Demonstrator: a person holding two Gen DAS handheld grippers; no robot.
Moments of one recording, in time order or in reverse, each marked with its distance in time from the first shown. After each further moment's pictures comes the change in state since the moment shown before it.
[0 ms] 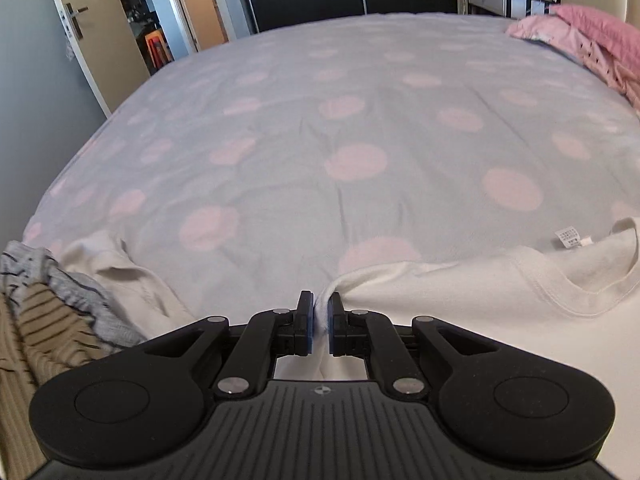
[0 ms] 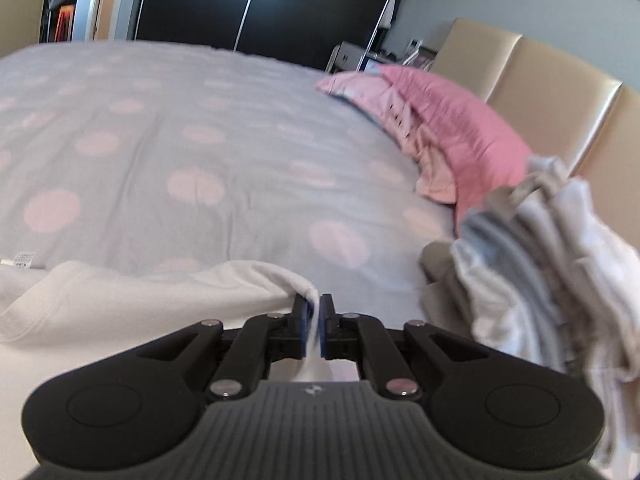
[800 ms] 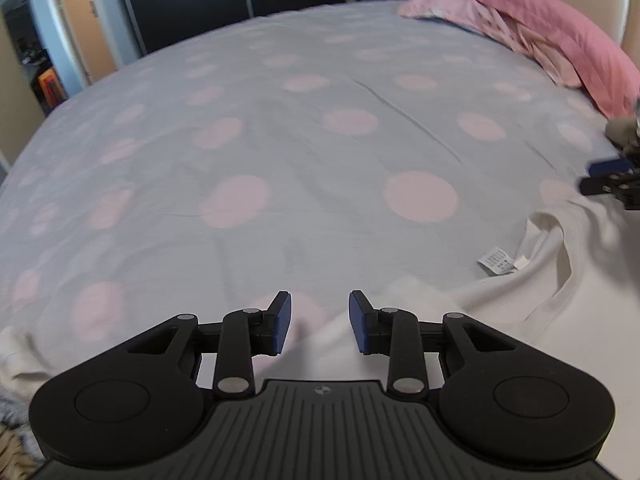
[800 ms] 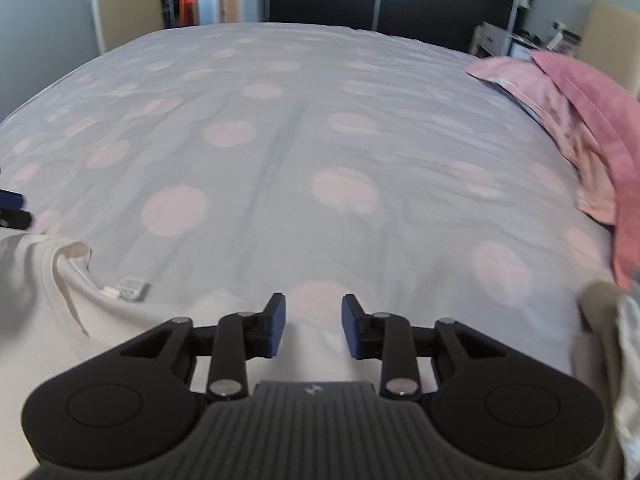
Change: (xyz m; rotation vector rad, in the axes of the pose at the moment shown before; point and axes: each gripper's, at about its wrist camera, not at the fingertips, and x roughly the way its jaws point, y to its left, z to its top) left arm 0.031 -0.049 0.041 0.225 -0.019 -0.286; right arm 0.032 0.028 0.029 -0.103 0.051 0.476
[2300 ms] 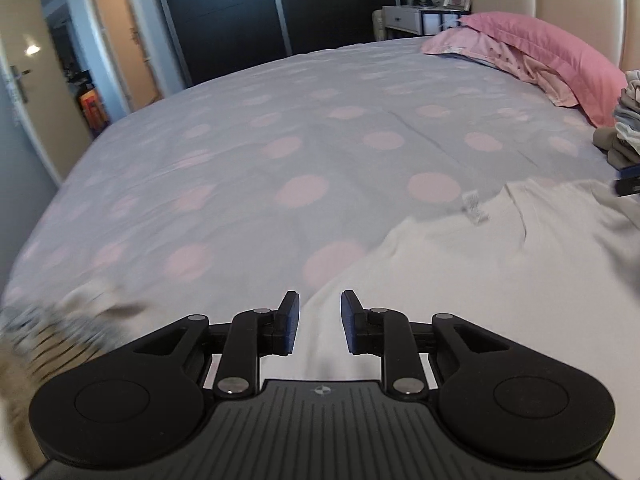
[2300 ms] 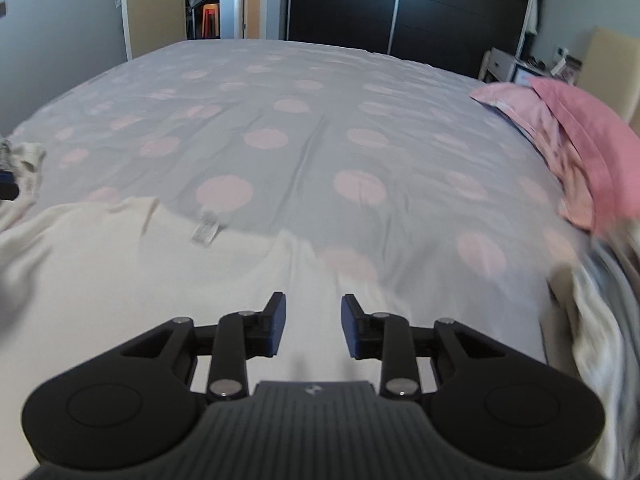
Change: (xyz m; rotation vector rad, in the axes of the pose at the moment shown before) left arm -0.142 0.030 -0.090 -0.057 -0.114 0.140; right arm -0.108 0.012 -0.050 -0.026 -0.050 0.018
